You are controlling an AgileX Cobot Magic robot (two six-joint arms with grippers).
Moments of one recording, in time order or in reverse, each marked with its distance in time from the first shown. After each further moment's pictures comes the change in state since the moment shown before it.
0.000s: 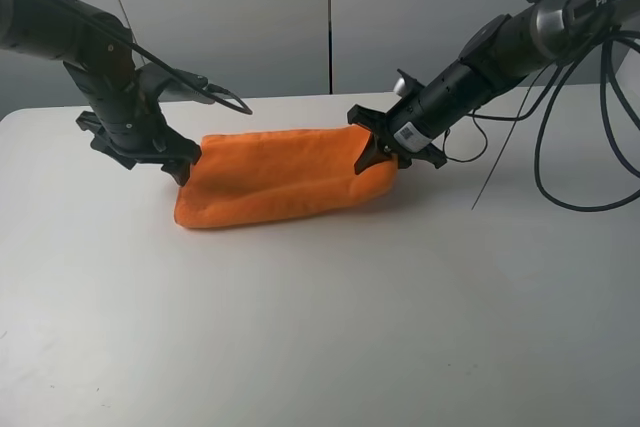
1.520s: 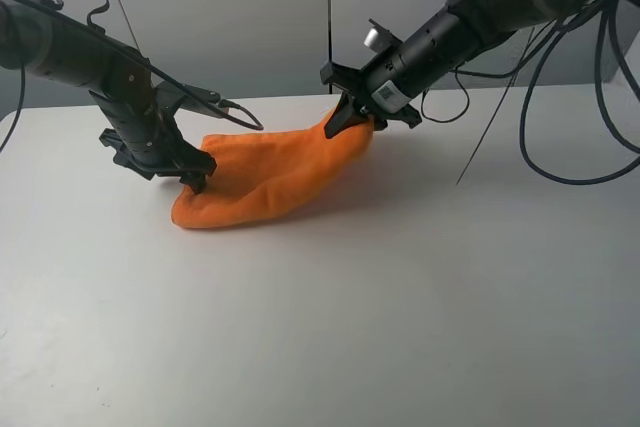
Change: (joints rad) left arm 0.000 0.099 0.000 0.006 -0.119 -0.030; right arm 0.078 -0.074 -0.110 0.006 0.092 -0.046
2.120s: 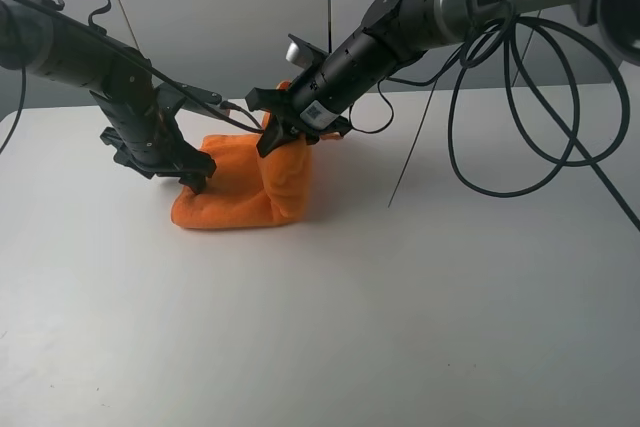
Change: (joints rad) left arm 0.000 0.000 0.000 0.017 0.002 0.011; right arm 0.164 0.142 -0.179 0.025 -0.014 -0.037
